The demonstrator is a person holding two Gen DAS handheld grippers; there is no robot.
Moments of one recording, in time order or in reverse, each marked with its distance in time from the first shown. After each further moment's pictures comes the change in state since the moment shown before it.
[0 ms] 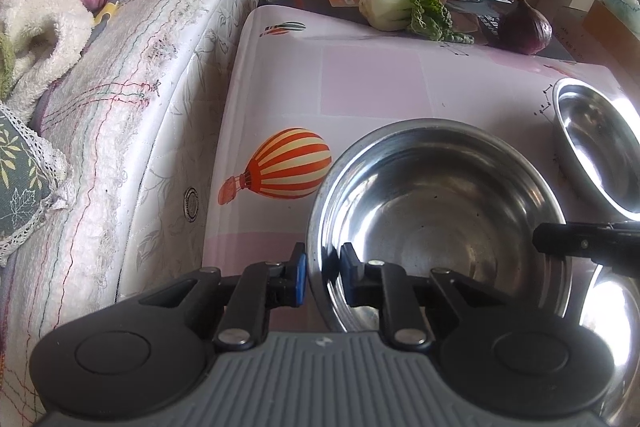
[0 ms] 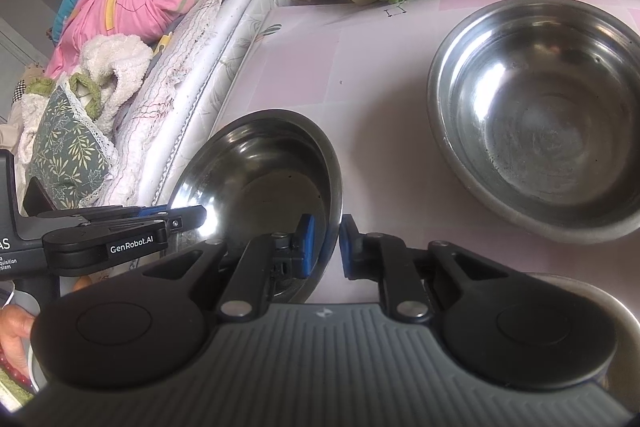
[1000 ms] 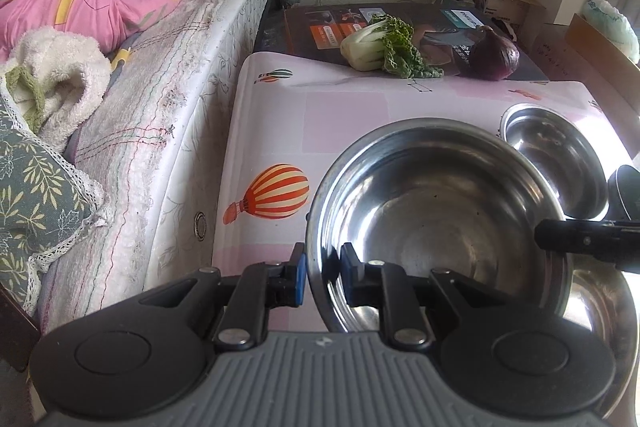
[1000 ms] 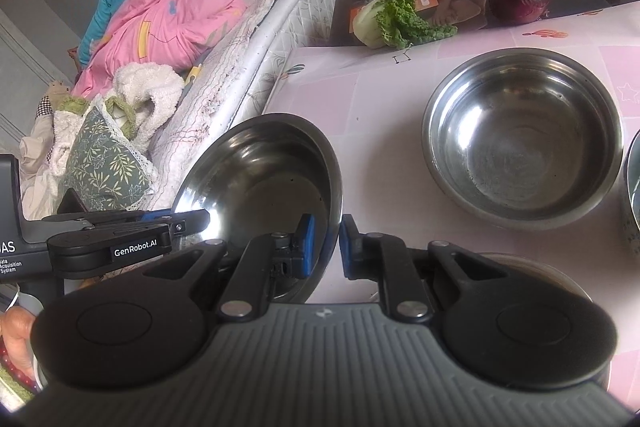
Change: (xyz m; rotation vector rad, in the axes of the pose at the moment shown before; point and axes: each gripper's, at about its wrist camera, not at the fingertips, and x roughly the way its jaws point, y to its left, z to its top) left arm -0.068 -0.026 -0.002 0.026 -0.082 0.010; right arm -0.076 0.005 -0.007 -0.008 -0.097 0.043
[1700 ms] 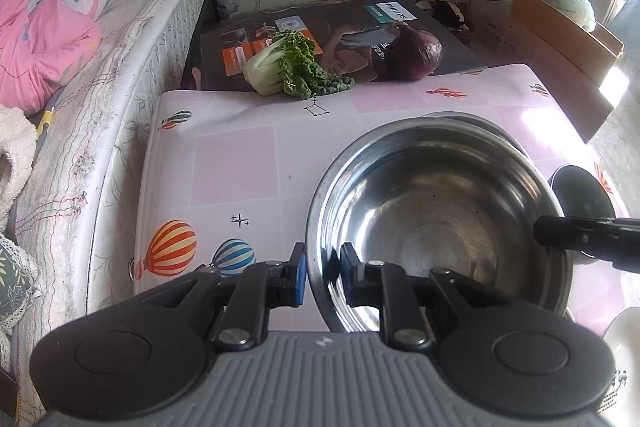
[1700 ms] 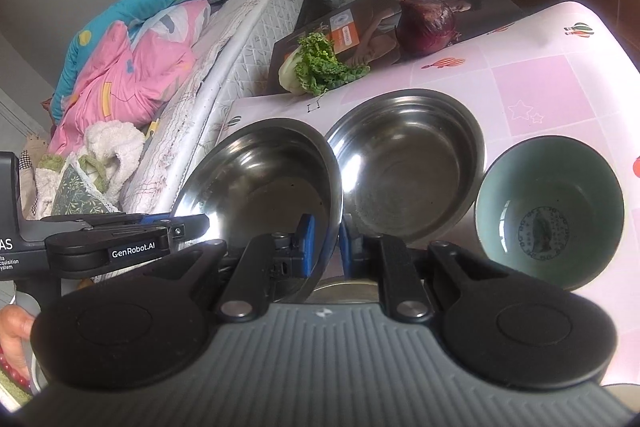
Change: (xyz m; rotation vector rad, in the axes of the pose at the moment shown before) left arm 0.009 -0.103 0.049 0.135 0.022 -0.079; right arm -0.067 -0.083 0.019 0.112 -0.086 -0.080
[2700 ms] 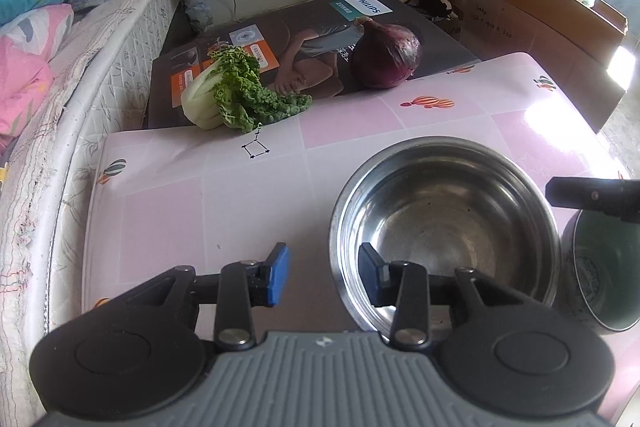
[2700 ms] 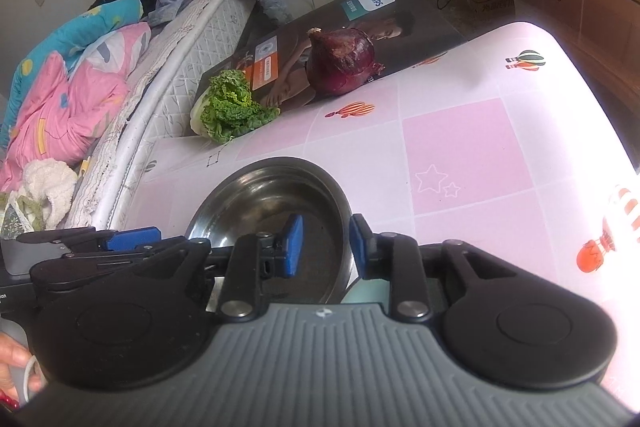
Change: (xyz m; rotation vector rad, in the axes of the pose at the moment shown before) left arm 0.072 -0.058 0.045 0.089 -0.020 0.040; right arm 0.039 -0.086 0.057 0.024 -0.048 -0.118
